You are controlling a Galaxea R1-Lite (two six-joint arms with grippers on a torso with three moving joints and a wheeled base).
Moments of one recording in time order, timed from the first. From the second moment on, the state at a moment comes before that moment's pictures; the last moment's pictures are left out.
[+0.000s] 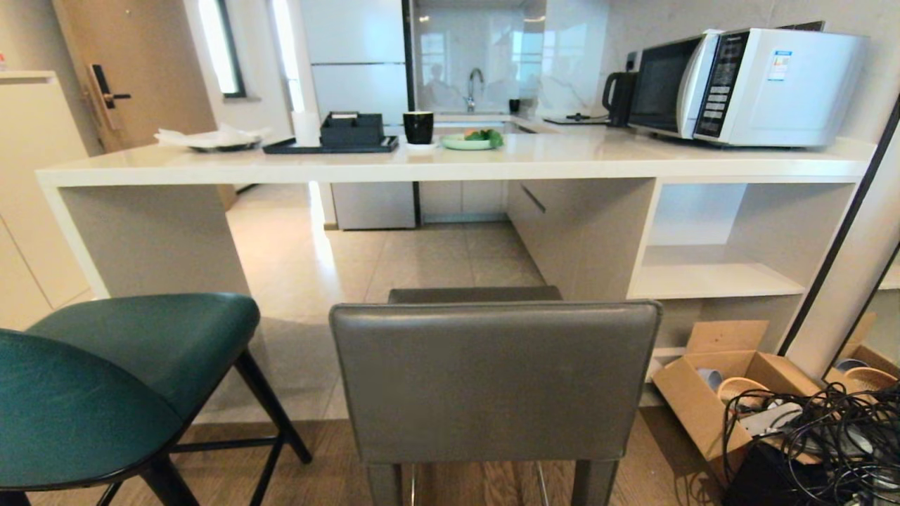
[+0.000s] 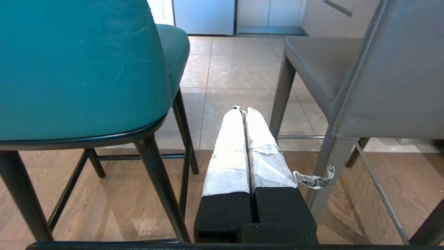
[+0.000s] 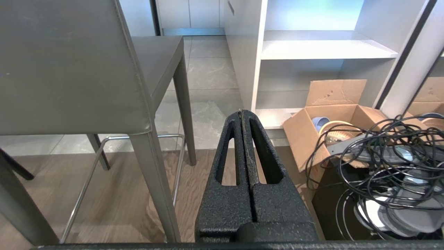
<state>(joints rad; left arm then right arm) 0.00 0.00 -0.01 0.01 0.00 -0.01 0.00 0.00 0.00 0.01 0.00 -0.03</state>
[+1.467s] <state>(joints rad) -0.36 1.59 -0.21 -1.24 0.14 -0.02 0.22 1.63 -0.27 -1.26 -0.13 0.03</state>
